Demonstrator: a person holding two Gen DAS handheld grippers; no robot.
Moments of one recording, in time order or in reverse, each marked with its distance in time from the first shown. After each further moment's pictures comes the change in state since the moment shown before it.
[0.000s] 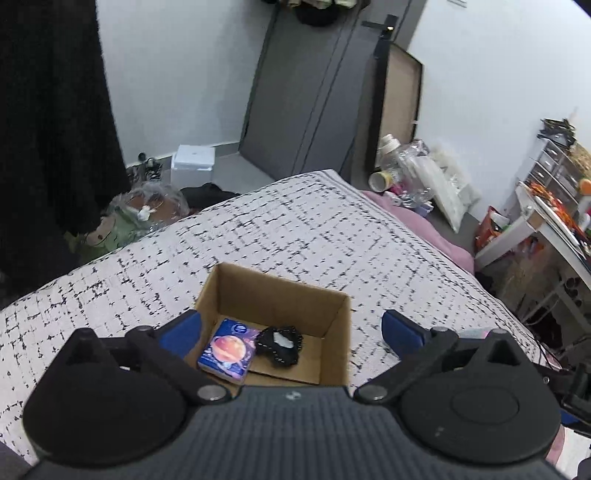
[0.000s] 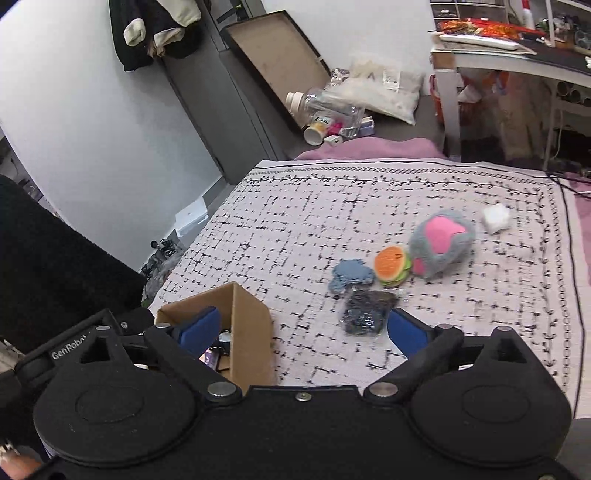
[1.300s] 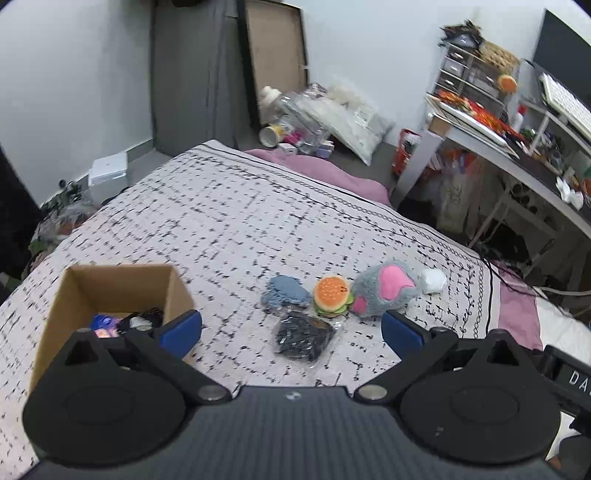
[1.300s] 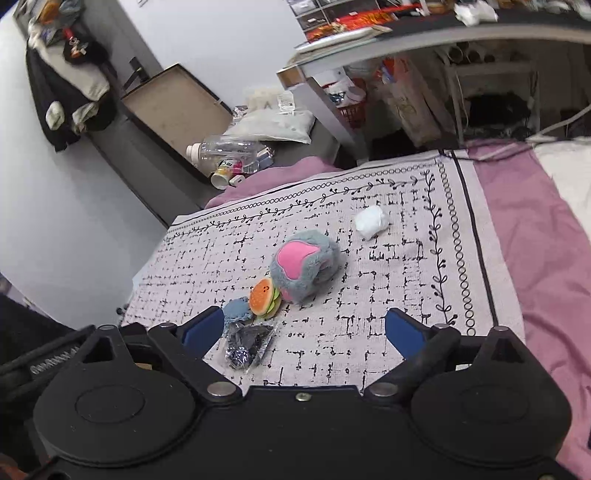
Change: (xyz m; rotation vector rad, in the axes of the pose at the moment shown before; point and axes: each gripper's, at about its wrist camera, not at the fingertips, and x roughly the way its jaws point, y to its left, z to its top) left arm 0.022 -0.159 -0.039 0.281 0.100 -0.118; right arm -0.019 -0.157 -0.007 0.252 -0.104 -0.067
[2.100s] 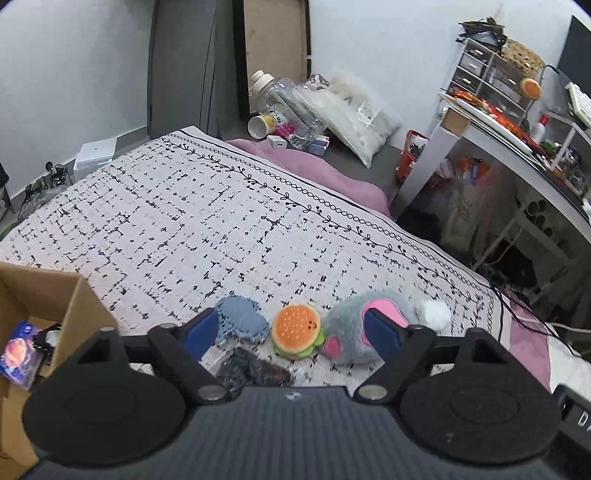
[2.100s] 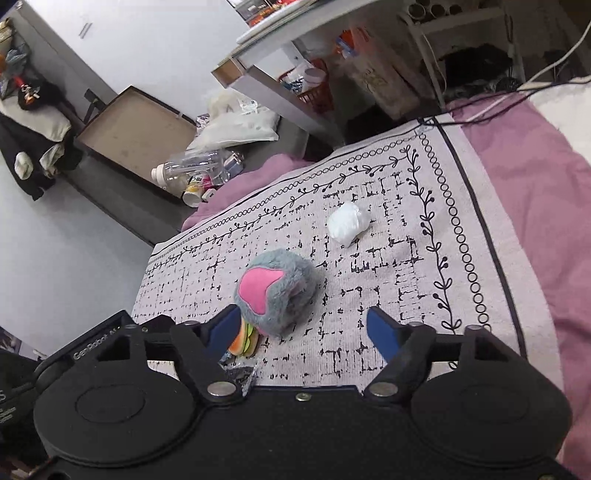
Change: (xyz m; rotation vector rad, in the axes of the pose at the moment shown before) left arm 0.099 -0.037 0.019 -0.104 -0.004 -0.001; right arm 0.068 -0.047 0.022 0.176 0.022 0.013
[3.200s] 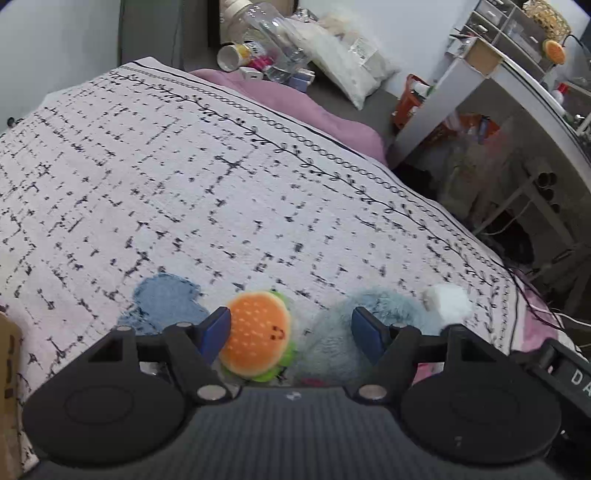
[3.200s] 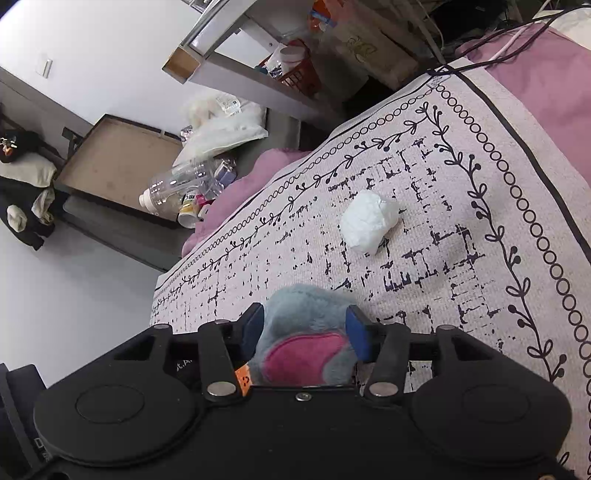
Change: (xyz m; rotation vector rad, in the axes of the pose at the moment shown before) left arm 0.104 -0.017 -0.002 -0.020 0.180 -0.086; right arm 0.083 -0.016 0.012 0.171 0.013 0.080
